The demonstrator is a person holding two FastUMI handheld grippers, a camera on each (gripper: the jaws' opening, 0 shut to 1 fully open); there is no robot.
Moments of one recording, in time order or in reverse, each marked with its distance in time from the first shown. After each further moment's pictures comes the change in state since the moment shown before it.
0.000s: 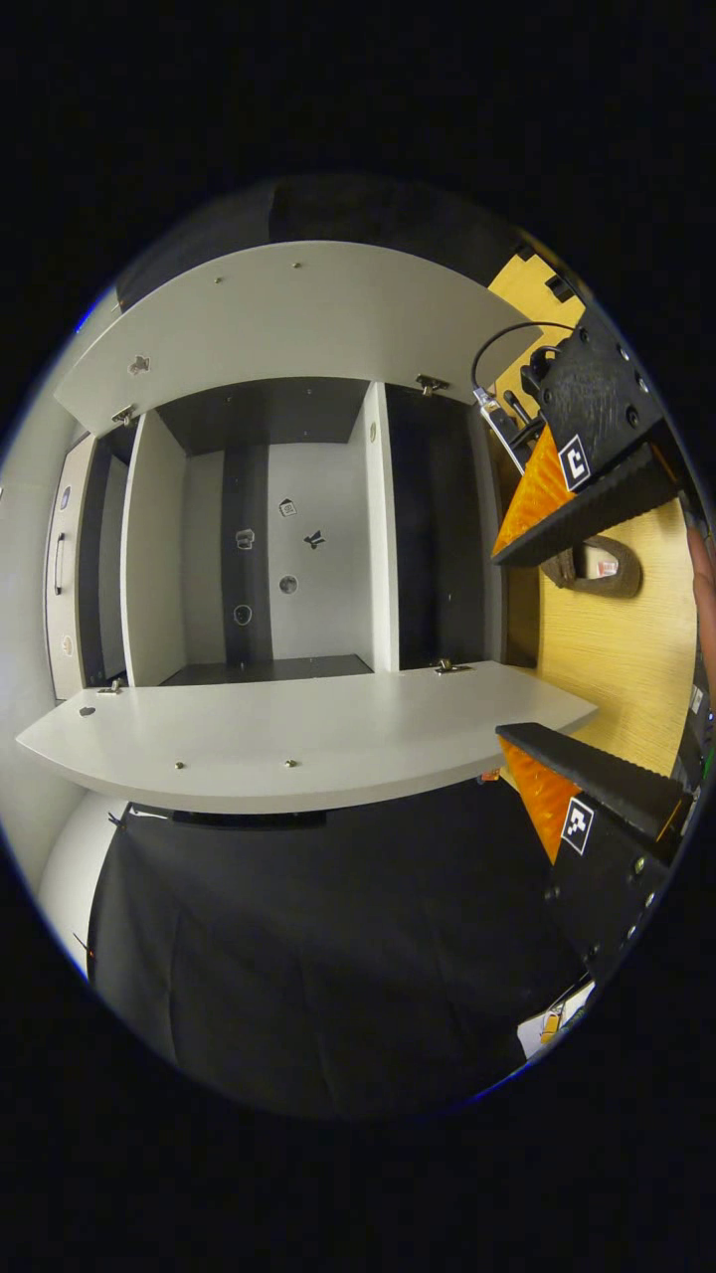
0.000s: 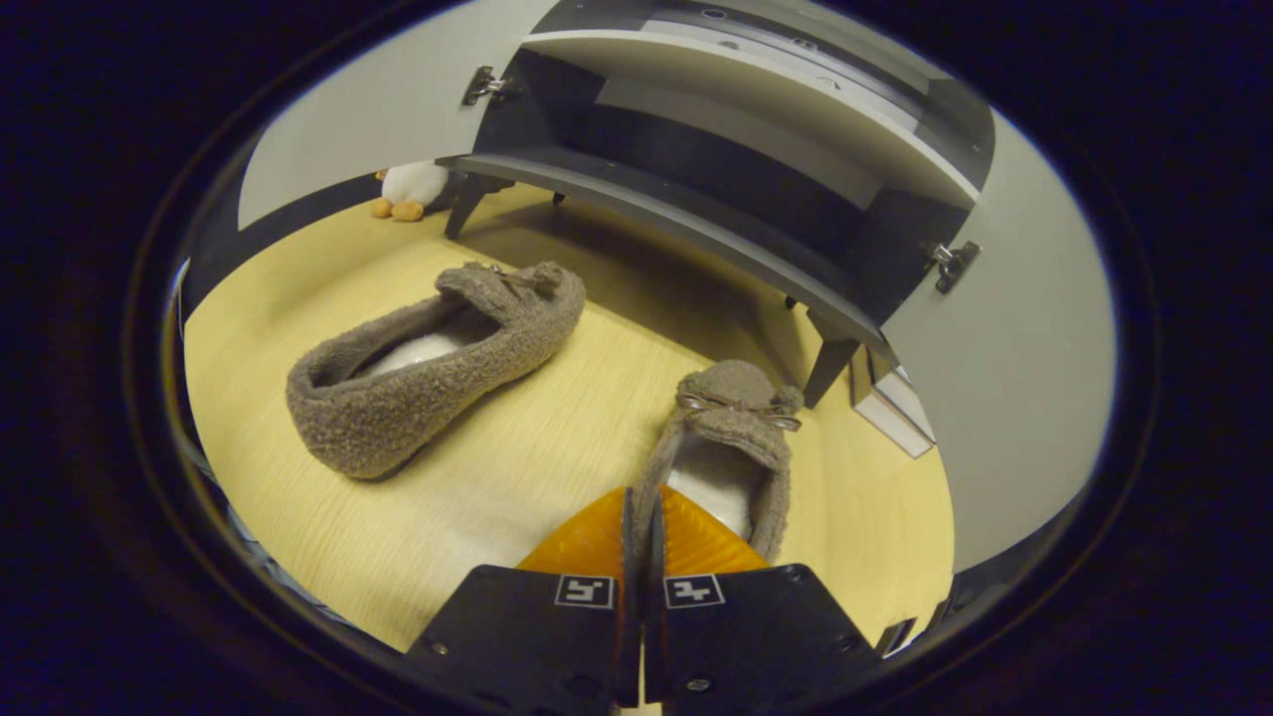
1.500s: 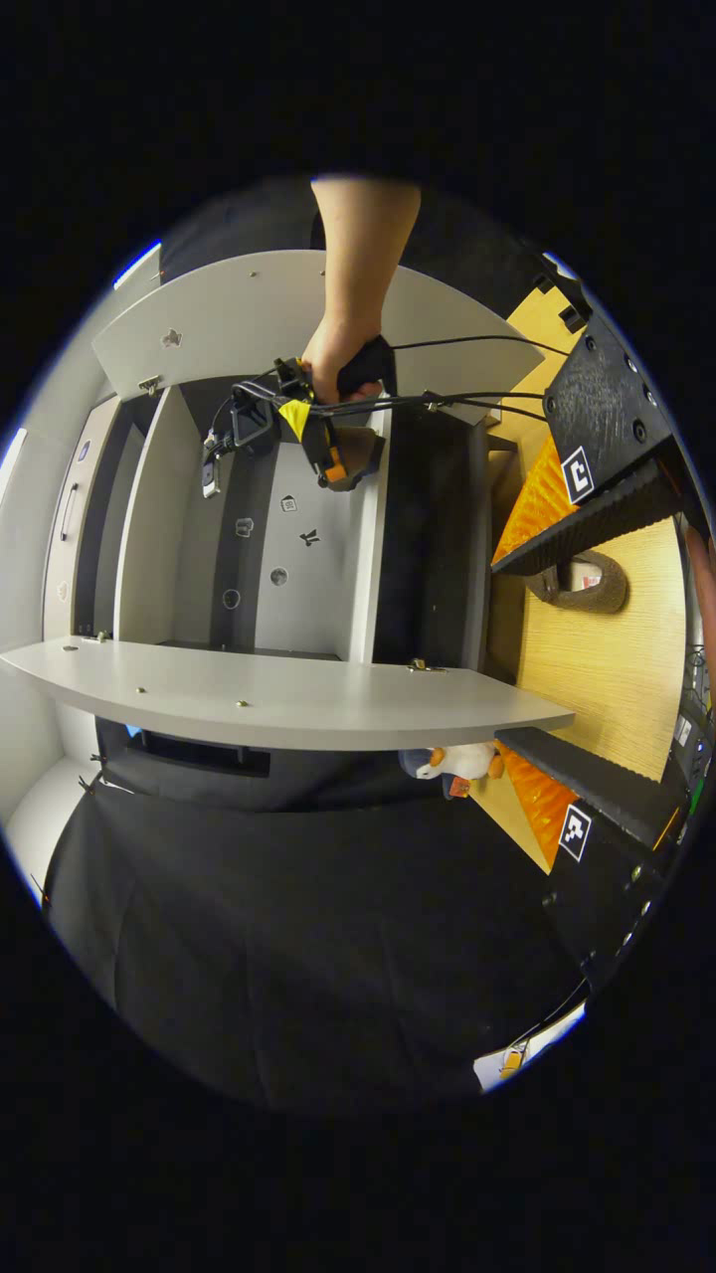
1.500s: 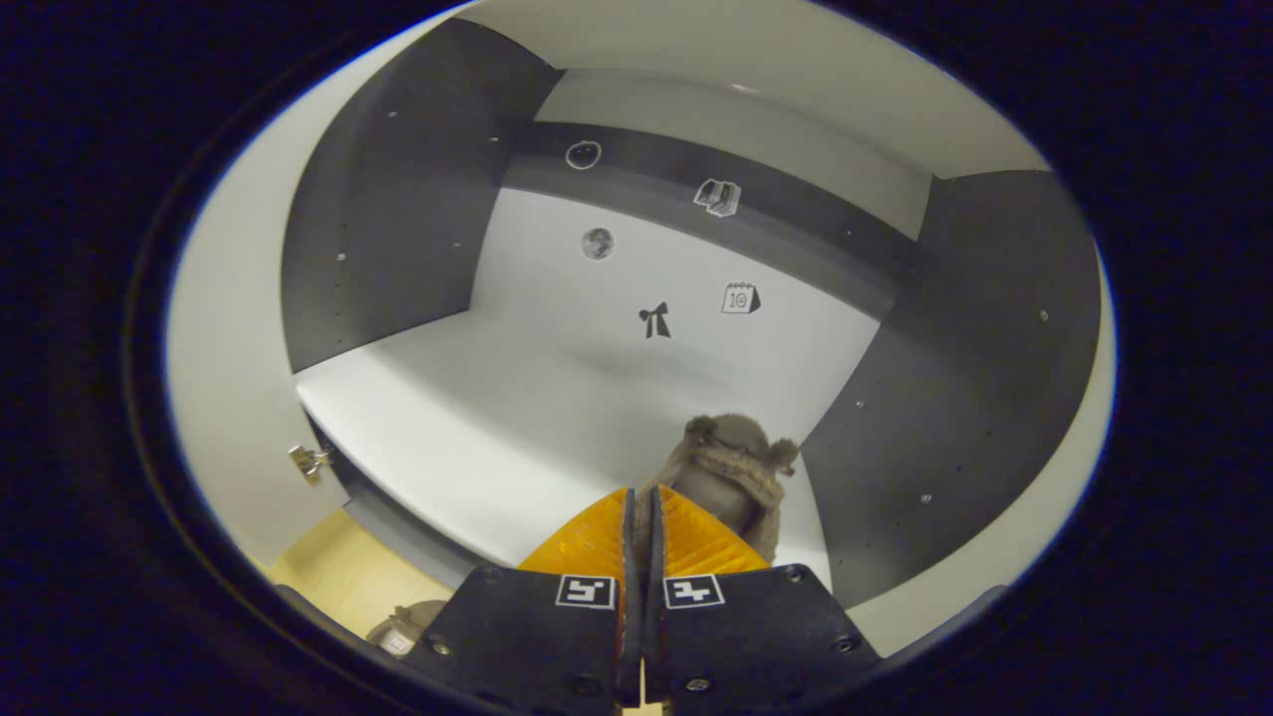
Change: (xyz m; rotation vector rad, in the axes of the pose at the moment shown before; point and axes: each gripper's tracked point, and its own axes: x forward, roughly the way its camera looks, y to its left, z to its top) left arm -0.016 0.038 -0.035 -0.135 0.039 -0.048; right arm -0.042 -0.176 0.399 0.065 -0.324 -0.044
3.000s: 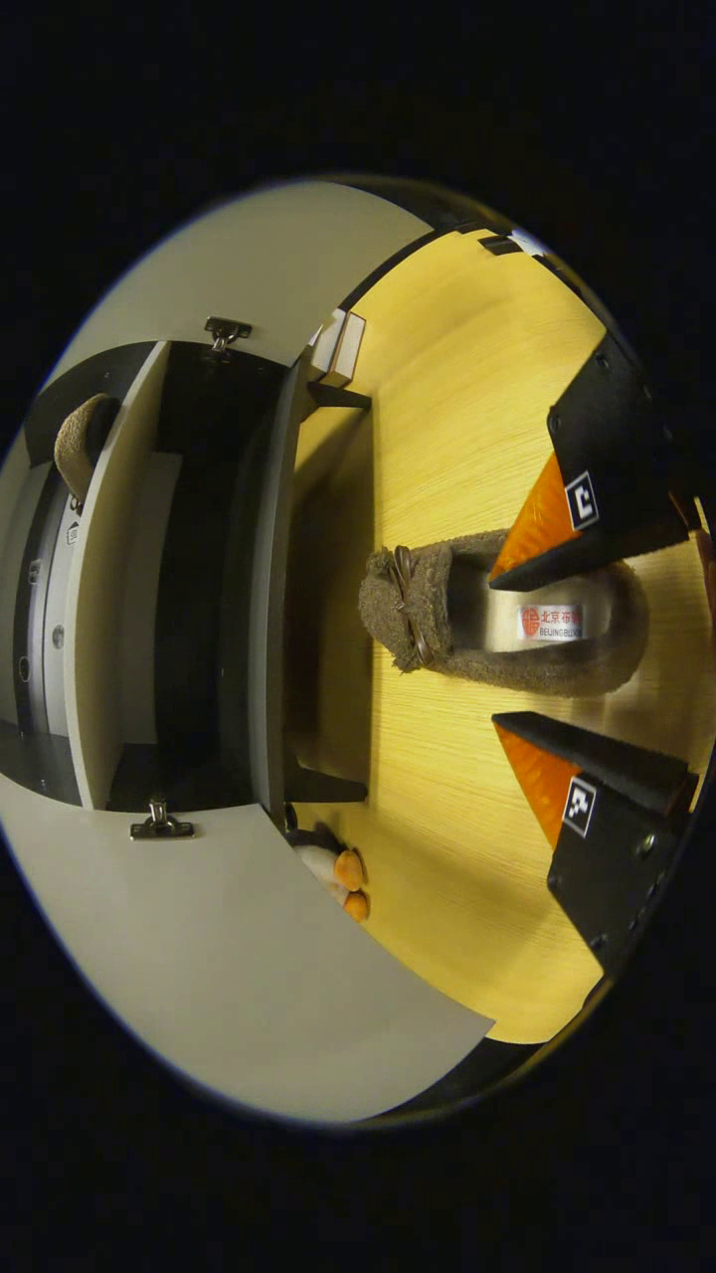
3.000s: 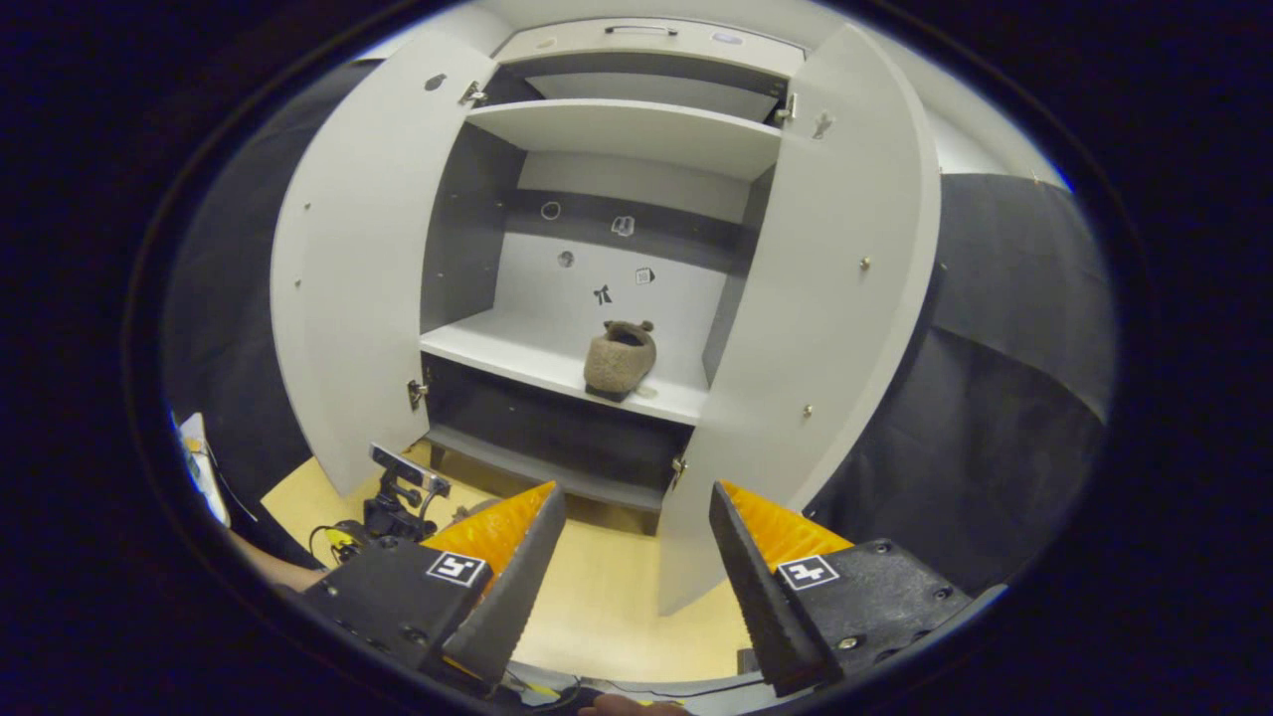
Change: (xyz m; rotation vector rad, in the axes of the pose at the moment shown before) left arm 0.170 -0.054 -0.143 0.086 0.452 -0.105; right arm -0.306 -0.013 -0.143 0.163 -0.044 -0.057
